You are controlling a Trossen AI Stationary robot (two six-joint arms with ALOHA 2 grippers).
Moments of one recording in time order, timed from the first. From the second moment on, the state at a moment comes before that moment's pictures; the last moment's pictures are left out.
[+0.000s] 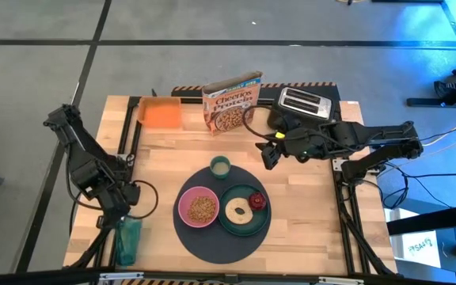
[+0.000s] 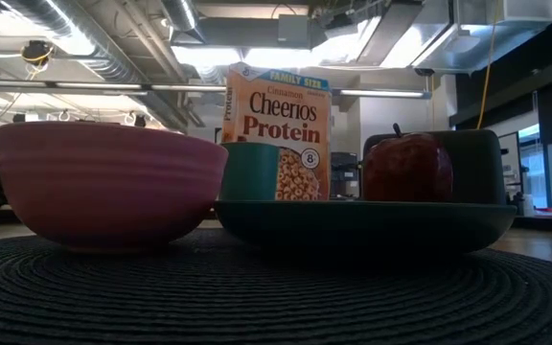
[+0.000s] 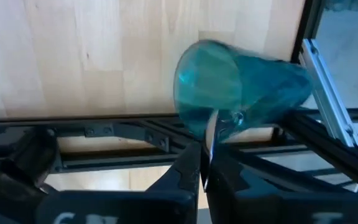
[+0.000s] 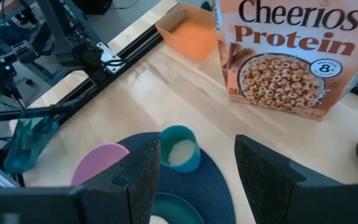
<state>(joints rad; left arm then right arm) -0.87 1.11 1.11 -1.40 0.17 -0.96 0.17 1.39 1.59 -0.91 0.47 0.80</state>
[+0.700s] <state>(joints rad) -0.88 1.10 1.22 -1.44 0.20 -1.04 0.17 1.39 1.59 -0.80 0.52 0.76</state>
